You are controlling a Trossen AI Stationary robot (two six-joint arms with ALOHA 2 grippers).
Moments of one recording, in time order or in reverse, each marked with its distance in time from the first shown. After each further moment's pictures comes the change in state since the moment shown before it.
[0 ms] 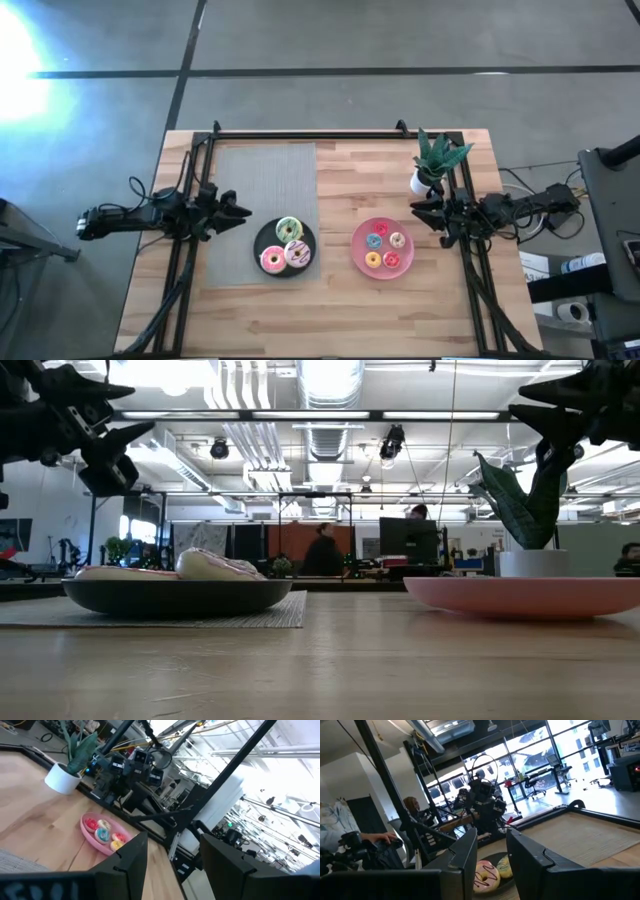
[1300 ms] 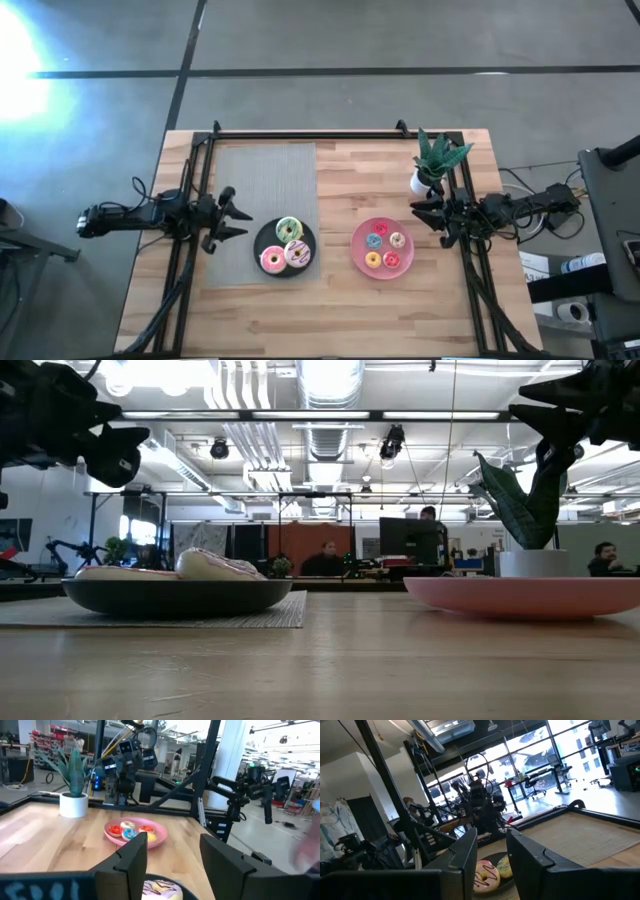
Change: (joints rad) left arm -0.026 0.034 0.002 -0.092 0.048 0.529; right arm 0.000 0.001 0.000 0.000 0.000 0.000
